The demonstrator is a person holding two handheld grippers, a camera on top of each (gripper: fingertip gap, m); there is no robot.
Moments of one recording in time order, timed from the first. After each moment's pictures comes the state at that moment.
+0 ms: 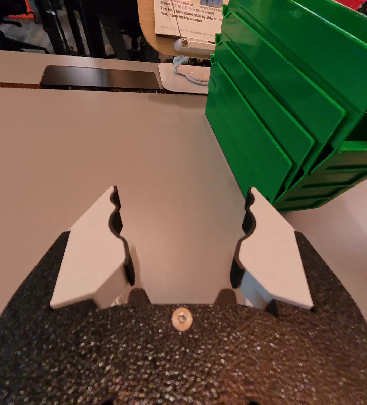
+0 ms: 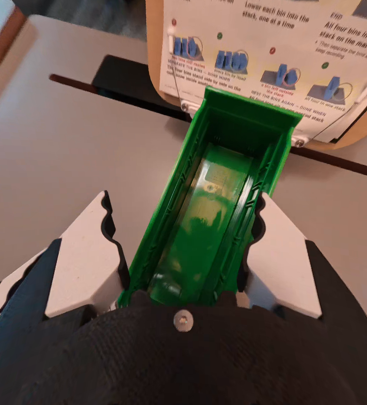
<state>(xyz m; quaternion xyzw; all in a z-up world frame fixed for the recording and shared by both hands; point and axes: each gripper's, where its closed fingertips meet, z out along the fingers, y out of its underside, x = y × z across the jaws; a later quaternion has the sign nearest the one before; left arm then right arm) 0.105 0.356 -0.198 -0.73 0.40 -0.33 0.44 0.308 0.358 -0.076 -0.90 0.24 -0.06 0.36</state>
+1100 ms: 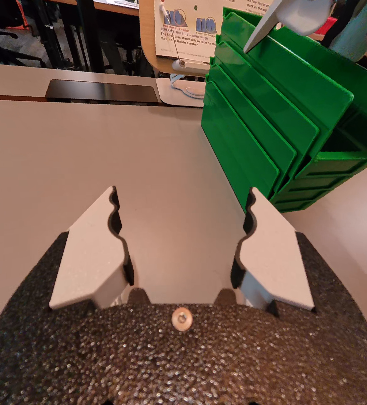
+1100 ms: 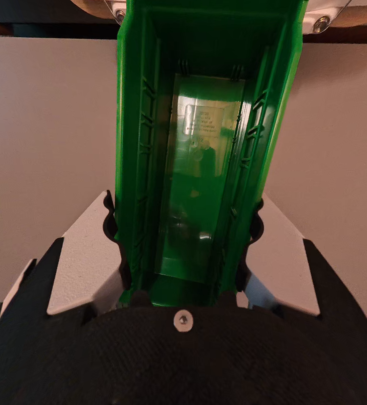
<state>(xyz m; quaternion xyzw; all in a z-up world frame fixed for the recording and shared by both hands) 0.091 0.359 -0.178 -0.72 0.40 -0.36 0.44 0.318 0.335 -0.135 -0.91 0.37 0.00 0.19</state>
